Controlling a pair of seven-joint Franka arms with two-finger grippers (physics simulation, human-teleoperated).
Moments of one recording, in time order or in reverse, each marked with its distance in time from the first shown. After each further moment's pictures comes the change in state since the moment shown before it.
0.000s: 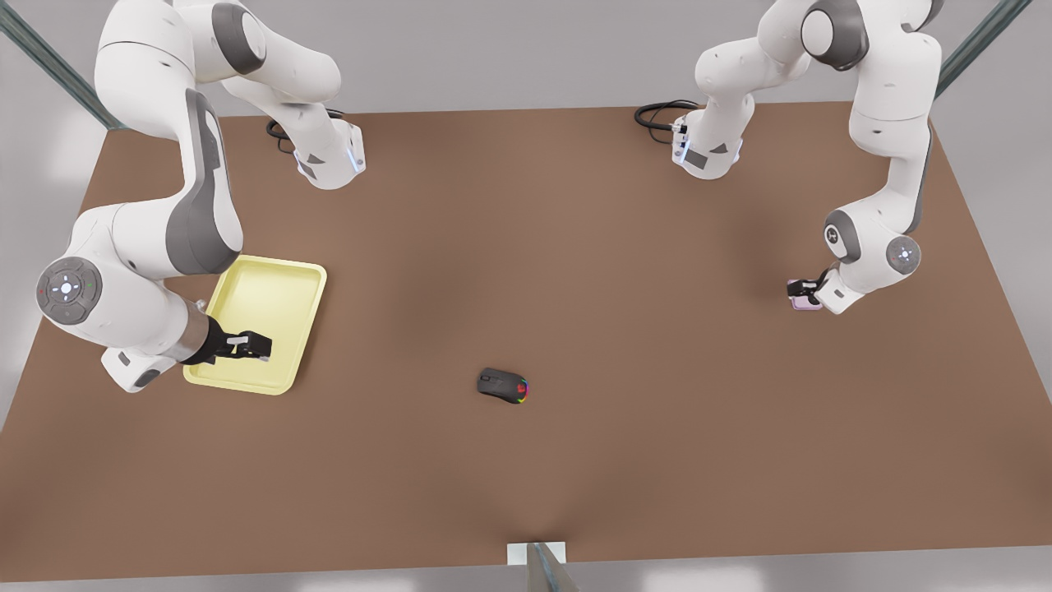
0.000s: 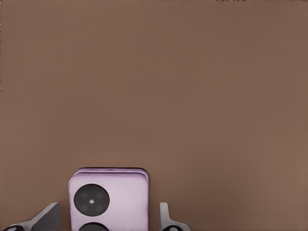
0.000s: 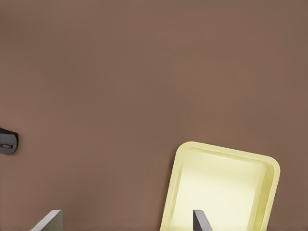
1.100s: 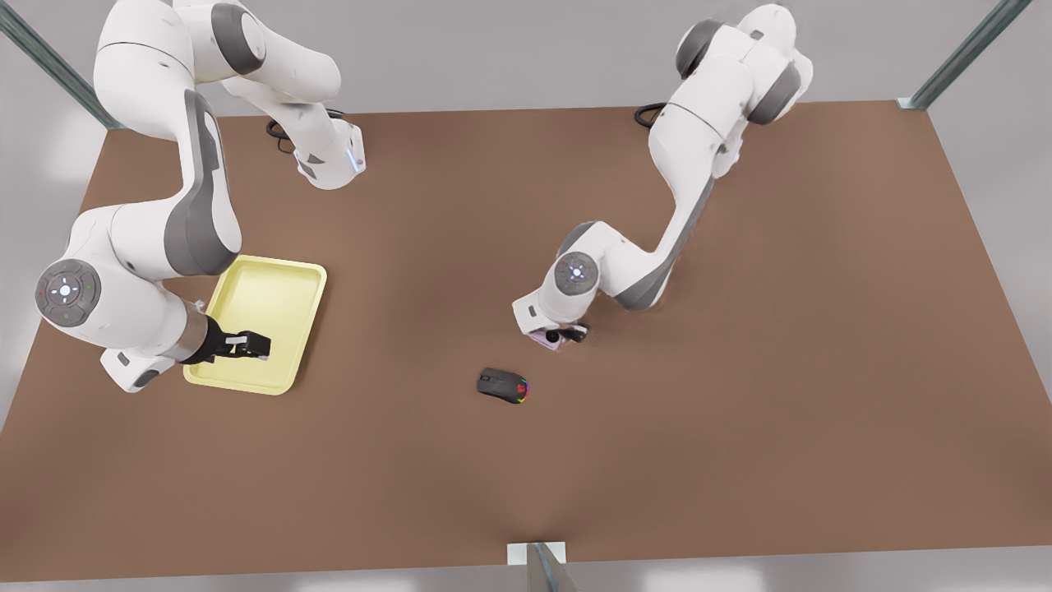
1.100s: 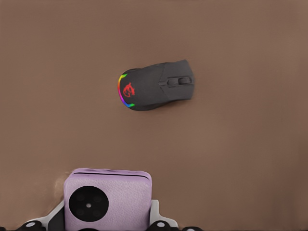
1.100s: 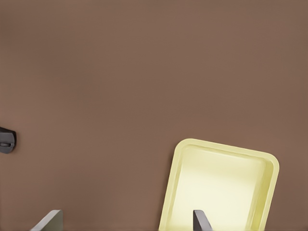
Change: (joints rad) left arm -0.826 0.397 -0.329 1.030 0.001 -0.466 -0.631; right arm -0.005 0.001 0.000 -0.002 -0.001 -0.010 0.002
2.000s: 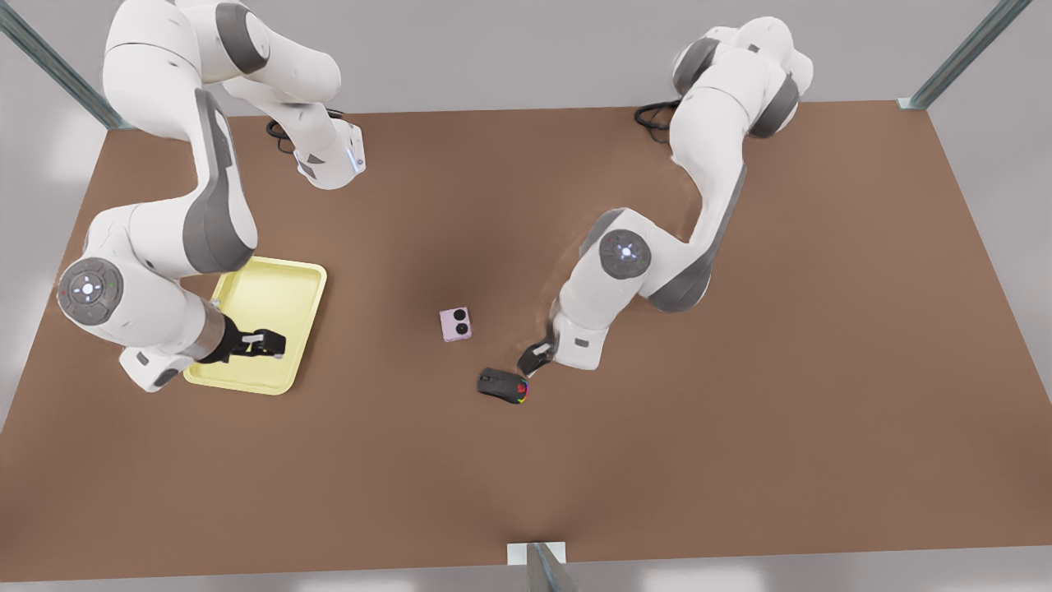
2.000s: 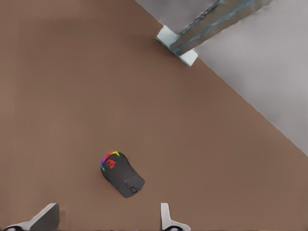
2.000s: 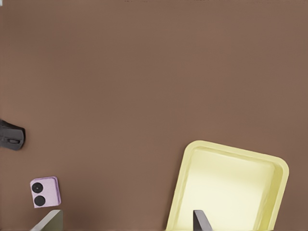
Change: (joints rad) left arm 0.211 -0.056 0.053 0.364 -0.052 -0.164 -0.893; right arm 0.069 0.003 0.010 0.004 0.001 0.008 0.018
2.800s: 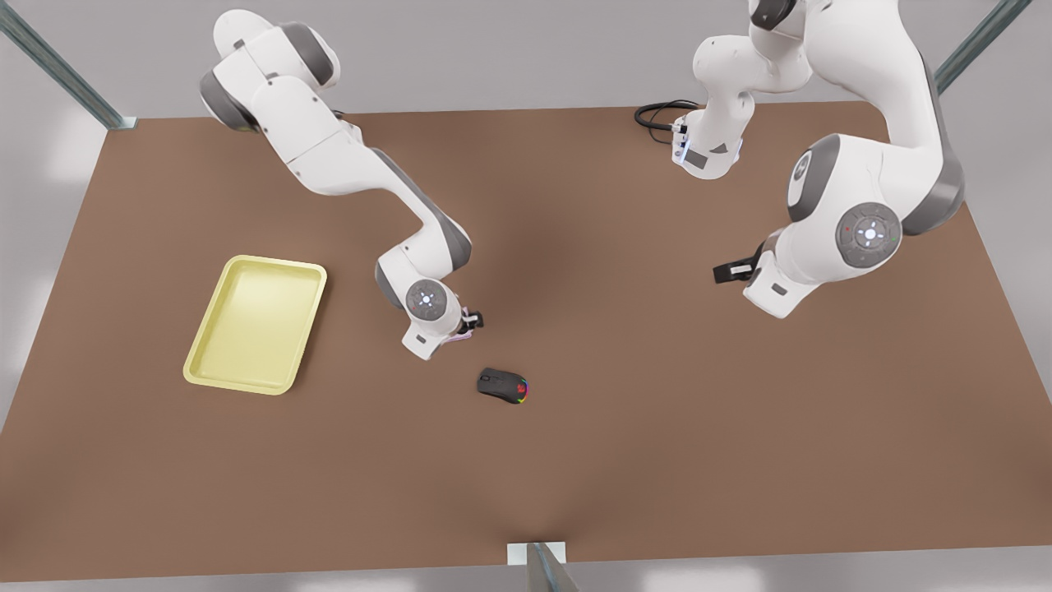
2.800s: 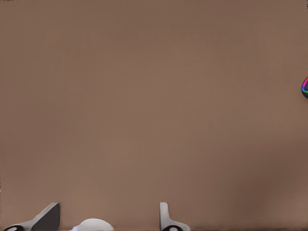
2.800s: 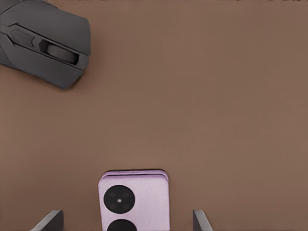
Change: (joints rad) left arm 0.250 -0.404 0.026 -0.390 0.026 -0.596 0.781; right arm 0.371 0.200 0.041 -0.496 -0.011 0.611 0.369
